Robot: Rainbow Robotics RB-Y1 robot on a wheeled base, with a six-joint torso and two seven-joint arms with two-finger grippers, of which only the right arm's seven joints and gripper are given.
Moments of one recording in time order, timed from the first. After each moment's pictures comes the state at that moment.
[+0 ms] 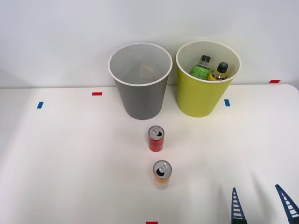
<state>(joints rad) 0.81 -0.05 0.00 -1.72 0.29 -0.83 1.37</state>
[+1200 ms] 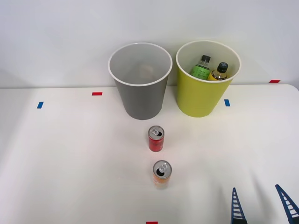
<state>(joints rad) 0.81 -0.05 0.00 -1.72 0.29 -0.83 1.37</state>
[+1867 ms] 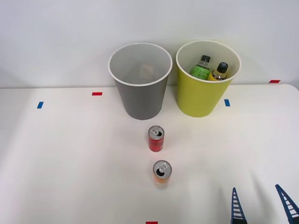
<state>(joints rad) 0.81 -0.05 0.00 -1.72 0.29 -0.83 1.37</state>
